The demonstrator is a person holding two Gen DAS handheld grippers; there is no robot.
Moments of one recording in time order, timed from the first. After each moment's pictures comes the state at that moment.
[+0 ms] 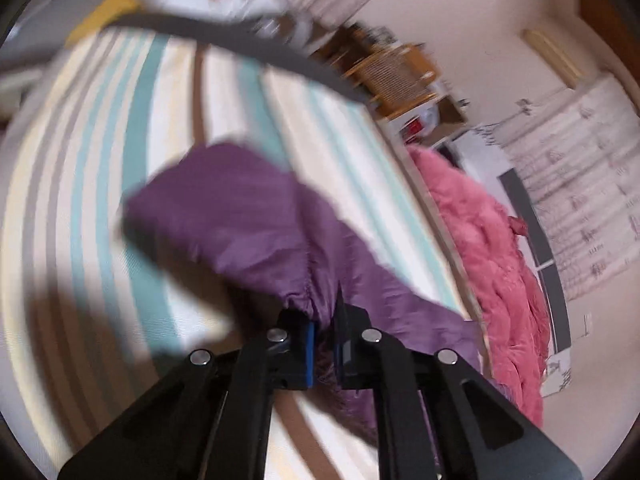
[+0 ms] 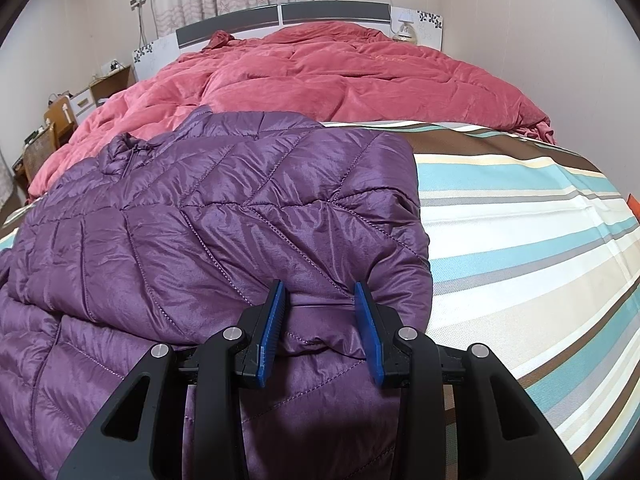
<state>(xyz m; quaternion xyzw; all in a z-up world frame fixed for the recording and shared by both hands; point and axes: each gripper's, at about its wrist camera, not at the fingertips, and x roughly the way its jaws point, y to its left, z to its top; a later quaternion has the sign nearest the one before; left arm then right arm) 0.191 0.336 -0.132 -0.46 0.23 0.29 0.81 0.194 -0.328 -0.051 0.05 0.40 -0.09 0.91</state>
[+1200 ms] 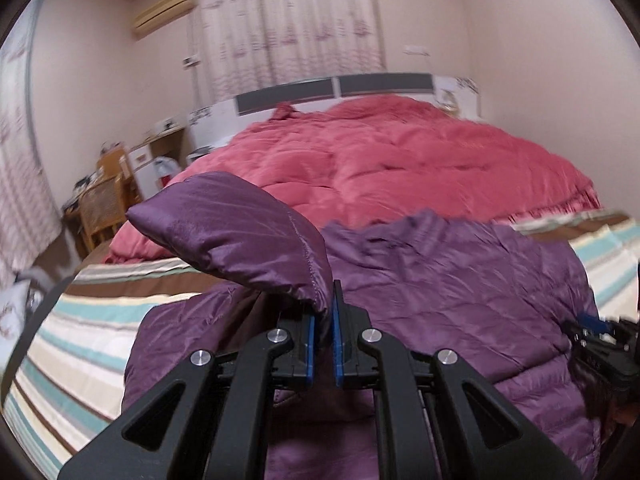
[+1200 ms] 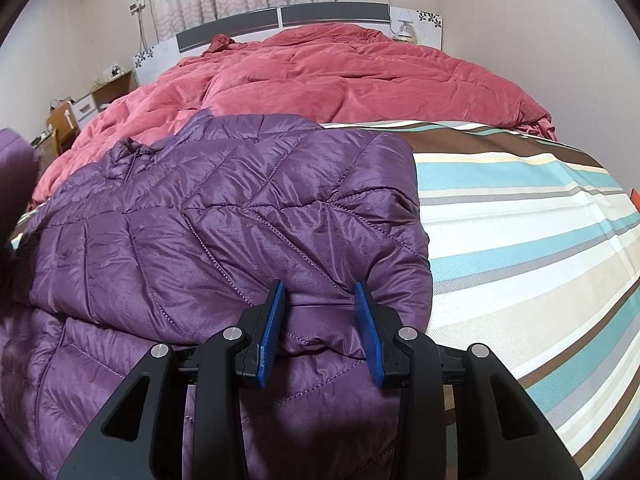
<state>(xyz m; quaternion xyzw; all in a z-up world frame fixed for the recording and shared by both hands) 0.277 -0.075 -0.004 0.09 0.26 -0.02 0.96 0.194 -0.330 -0.051 0.06 0.40 -0.09 0.91</state>
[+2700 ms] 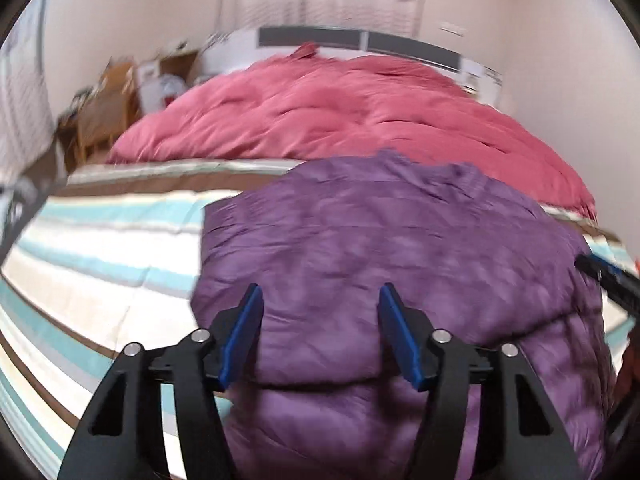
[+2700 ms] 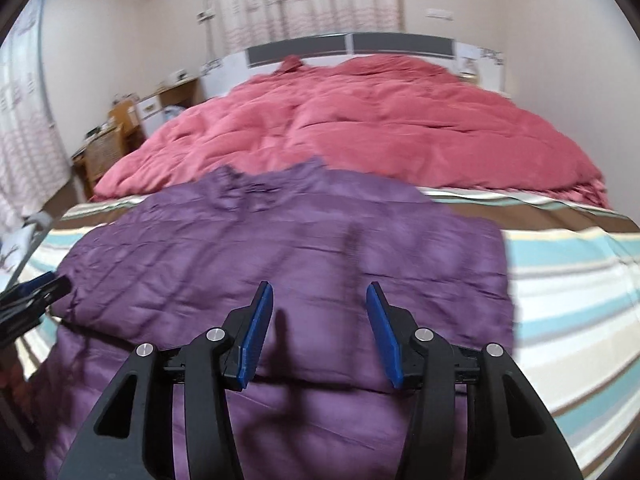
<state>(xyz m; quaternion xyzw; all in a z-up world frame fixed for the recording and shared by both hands) 0.202 0.036 -0.027 -0.04 0.37 -0.02 0.93 0.211 -0.250 0.002 0.03 0.35 0.03 0.93</state>
